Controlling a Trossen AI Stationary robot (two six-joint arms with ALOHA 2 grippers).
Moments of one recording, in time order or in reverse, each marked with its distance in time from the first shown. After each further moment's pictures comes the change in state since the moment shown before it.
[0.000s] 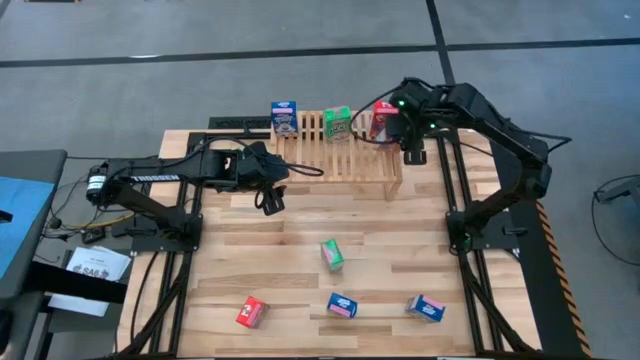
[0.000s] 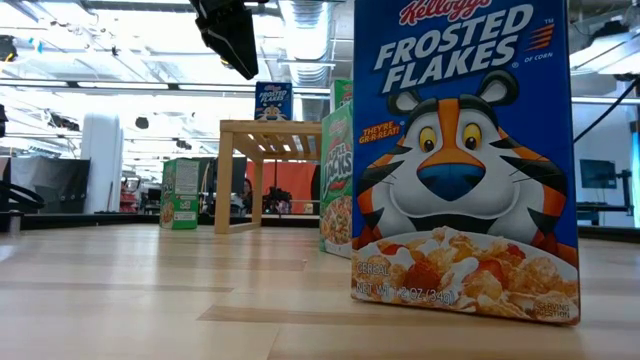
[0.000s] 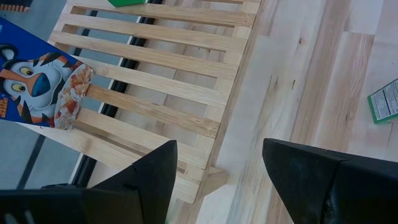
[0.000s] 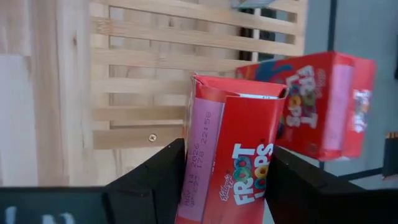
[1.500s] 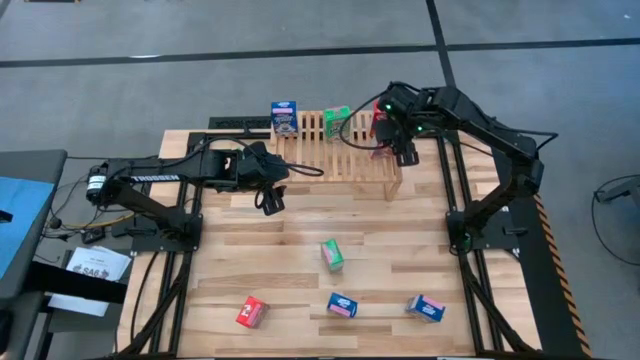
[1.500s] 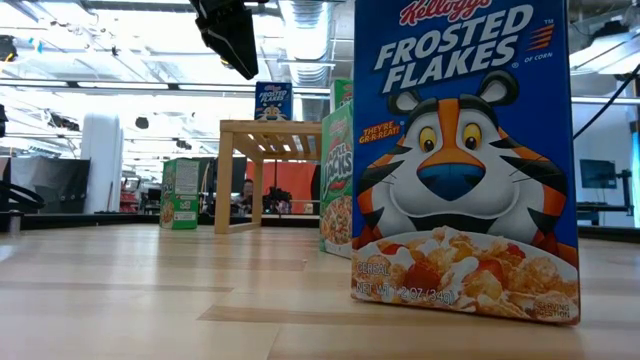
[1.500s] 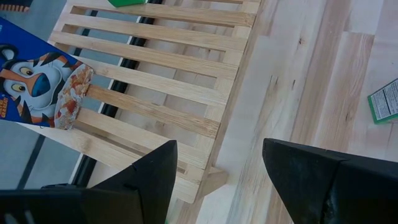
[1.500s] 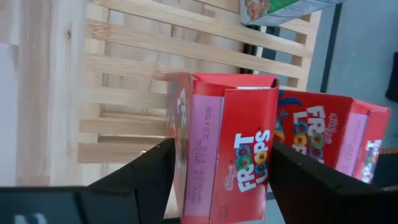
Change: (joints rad) left arm 0.000 0.000 0.000 0.000 0.000 0.000; right arm 0.026 0.062 0.000 0.046 0.026 -0.079
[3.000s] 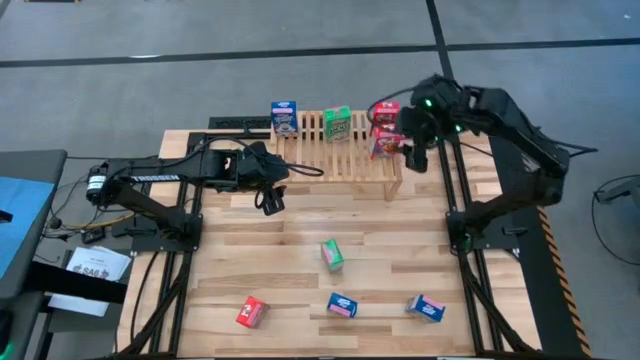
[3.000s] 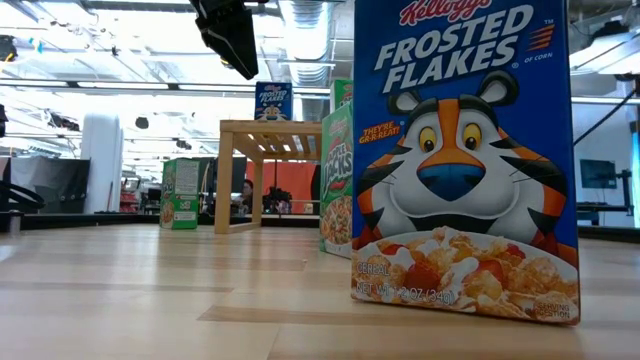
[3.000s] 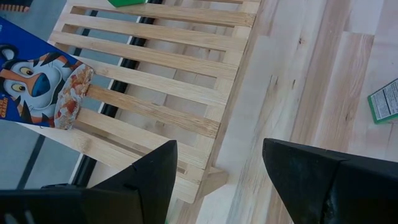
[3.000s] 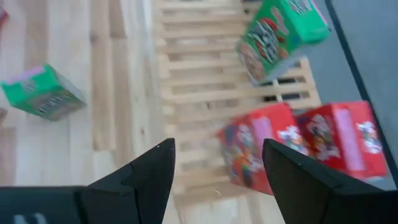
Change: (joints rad) left arm 0.000 0.000 0.000 0.000 0.000 0.000; right arm 0.046 -0.189 0.019 0.055 -0.230 0.389
